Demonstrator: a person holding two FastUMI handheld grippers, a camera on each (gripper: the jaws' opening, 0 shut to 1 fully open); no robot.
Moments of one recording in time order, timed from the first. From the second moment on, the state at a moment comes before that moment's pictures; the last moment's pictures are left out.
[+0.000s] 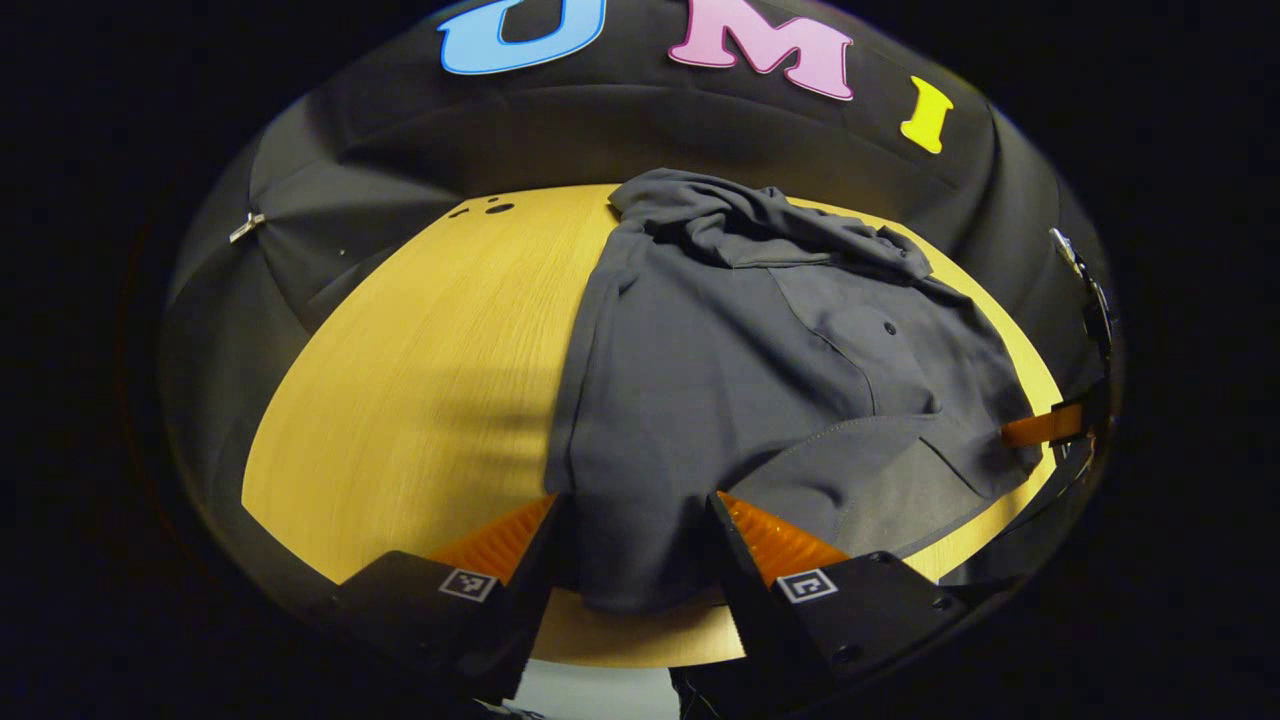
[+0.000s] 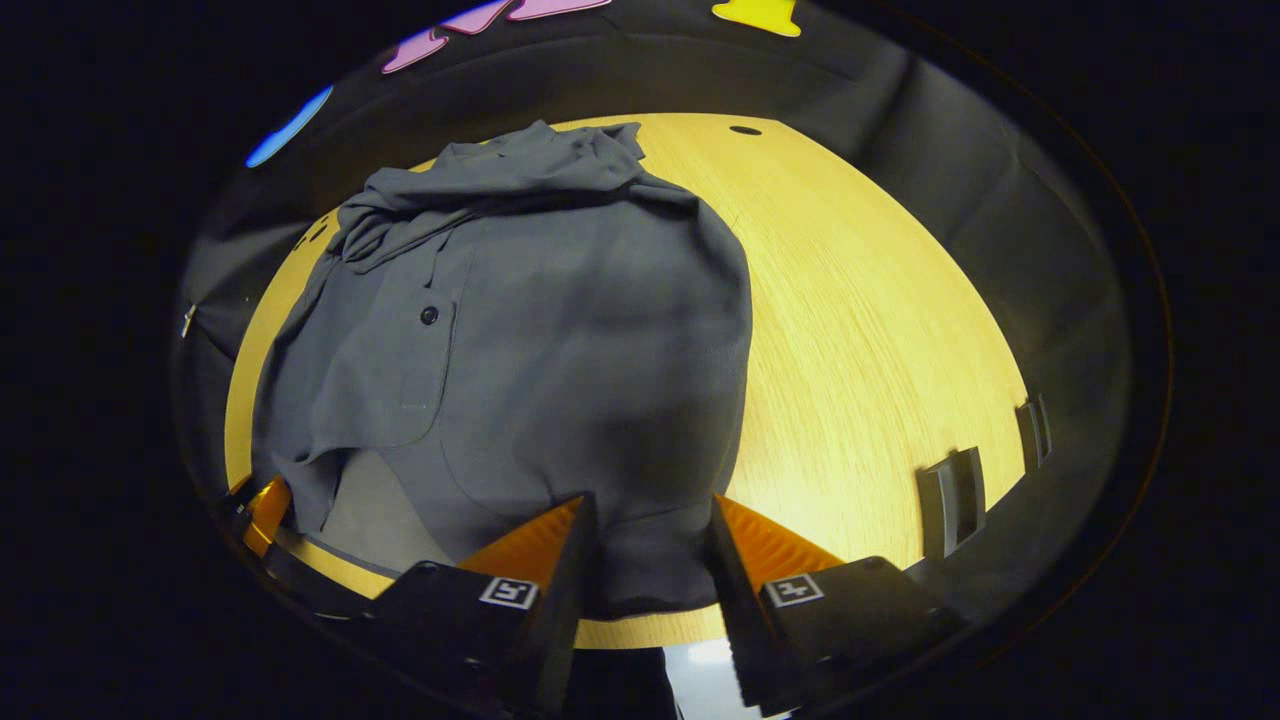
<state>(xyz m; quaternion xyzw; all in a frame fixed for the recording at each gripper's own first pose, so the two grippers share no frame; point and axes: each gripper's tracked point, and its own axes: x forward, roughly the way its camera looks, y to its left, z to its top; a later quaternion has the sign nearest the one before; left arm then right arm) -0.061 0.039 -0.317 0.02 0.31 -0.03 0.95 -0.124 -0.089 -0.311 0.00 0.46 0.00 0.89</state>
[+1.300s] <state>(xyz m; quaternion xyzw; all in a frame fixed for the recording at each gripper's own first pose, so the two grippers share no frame) -0.039 -0.001 -0.230 -0.05 0.30 -0.04 0.95 -0.077 -0.053 -0.236 0.00 0.41 0.14 0.90</state>
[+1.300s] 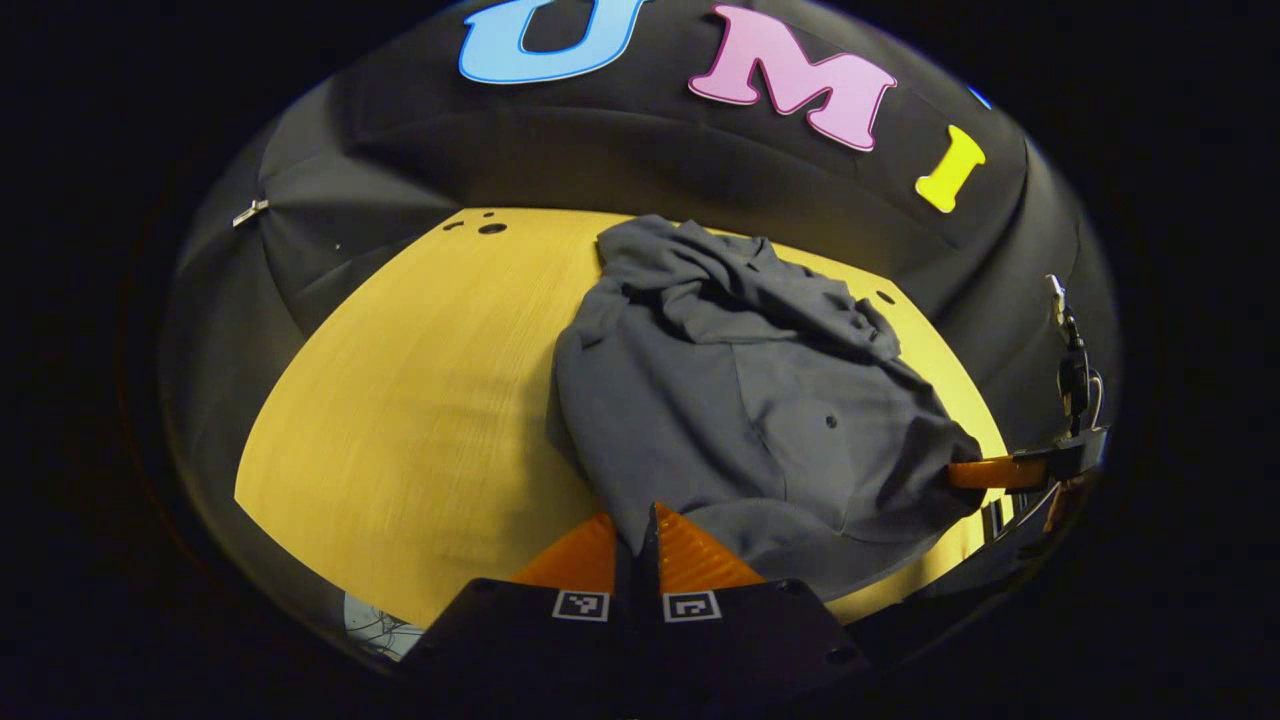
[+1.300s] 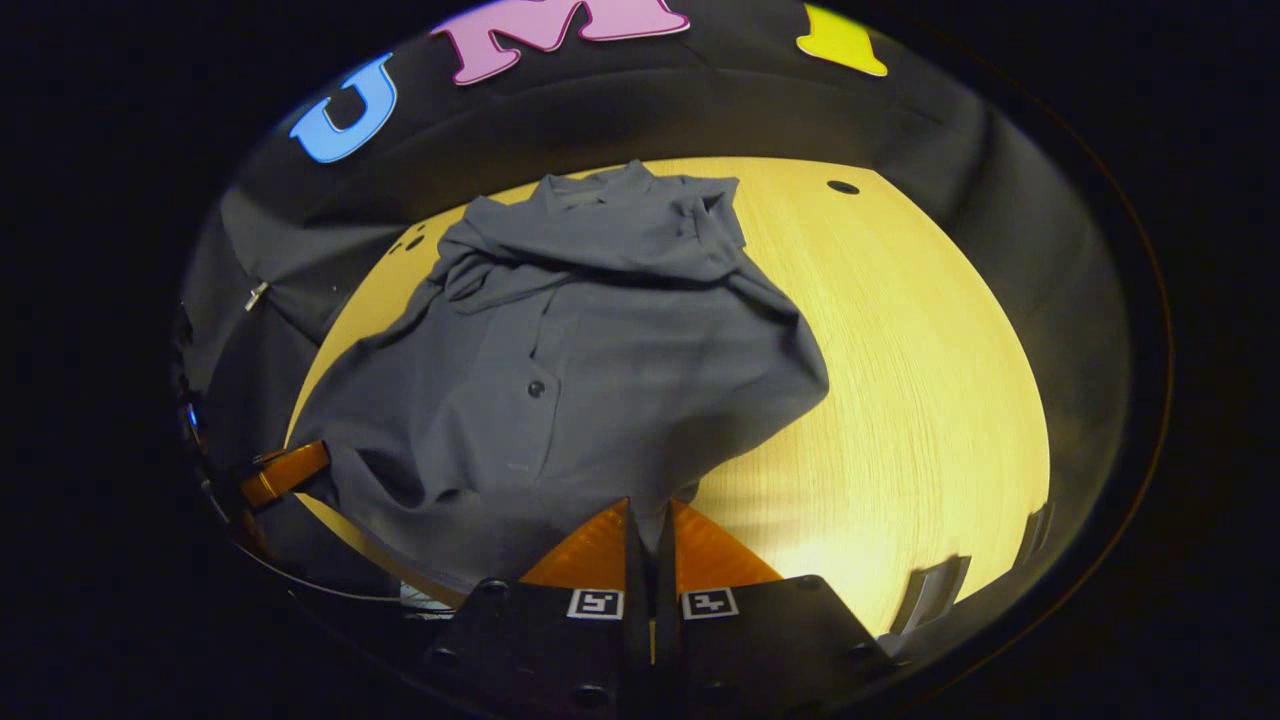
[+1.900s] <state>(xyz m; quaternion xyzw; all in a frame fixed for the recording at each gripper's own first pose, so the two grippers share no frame) 0.043 -0.023 -0.123 -0.07 0.22 -0.06 0.97 0.001 -0.052 -0.158 0.01 0.32 0.15 0.94</state>
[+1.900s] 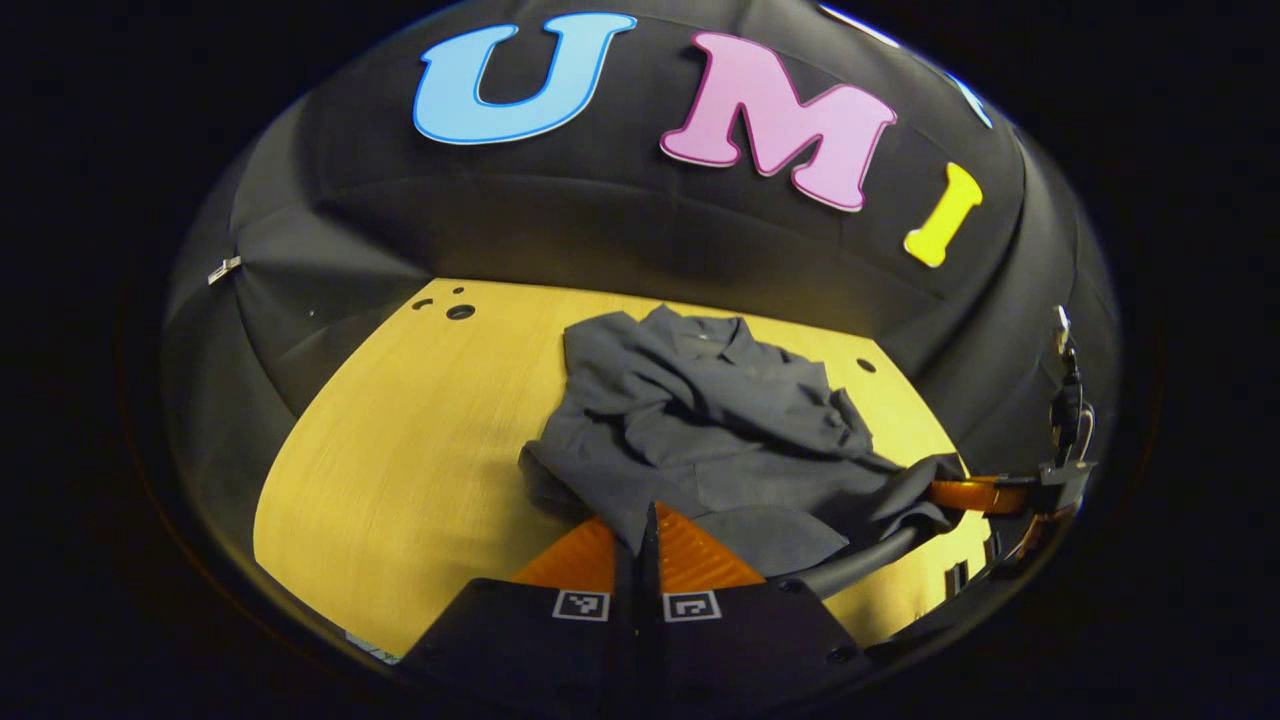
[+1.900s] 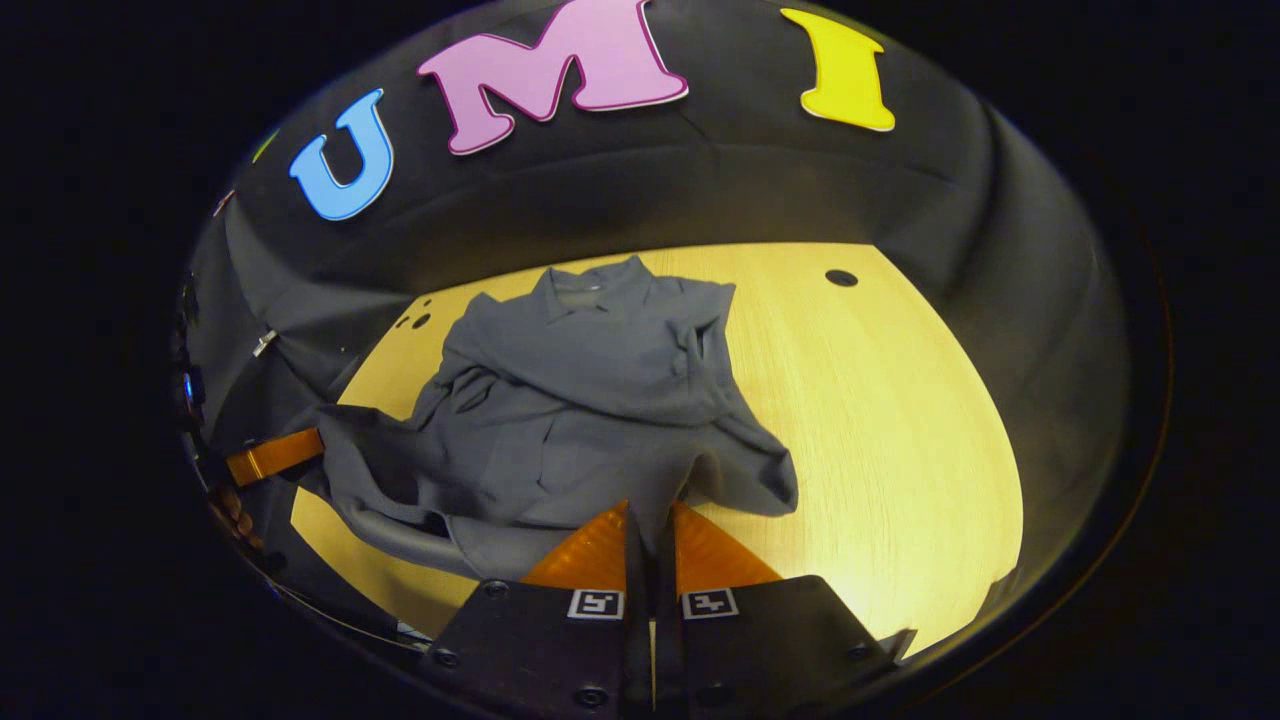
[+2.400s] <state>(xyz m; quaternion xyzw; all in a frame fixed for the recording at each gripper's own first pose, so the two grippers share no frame) 0.122 -0.025 -0.064 -0.10 0.16 -0.04 0.98 0.091 -0.032 -0.110 0.00 0.26 0.17 0.95</state>
